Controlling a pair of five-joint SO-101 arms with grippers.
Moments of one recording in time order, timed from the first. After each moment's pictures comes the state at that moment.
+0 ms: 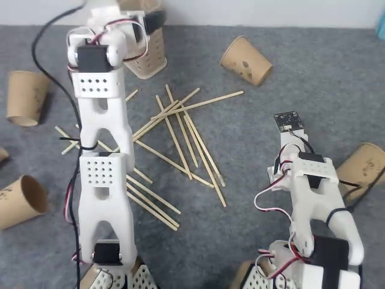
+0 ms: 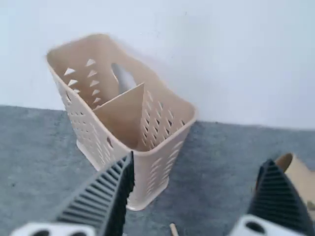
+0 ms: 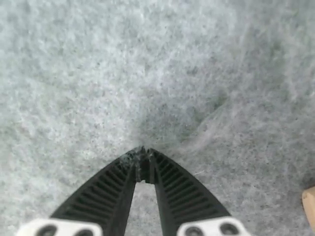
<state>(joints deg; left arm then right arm) -5.3 54.9 -93.8 84.0 10.8 4.8 -13.6 54.6 45.7 18.2</state>
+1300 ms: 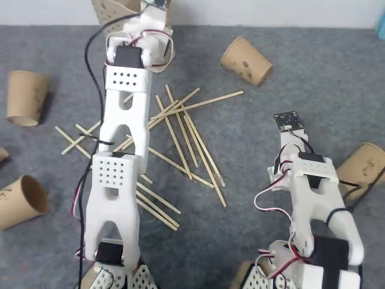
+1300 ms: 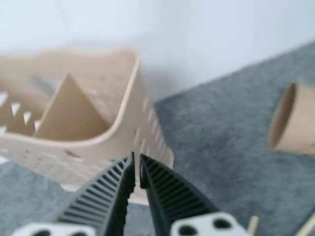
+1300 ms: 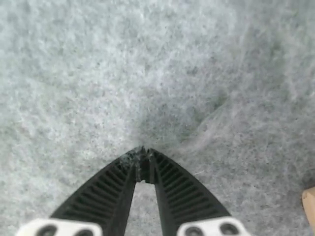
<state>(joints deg) 1.3 54.9 -74.7 67.6 -10.9 4.8 -13.6 54.6 45.7 18.2</state>
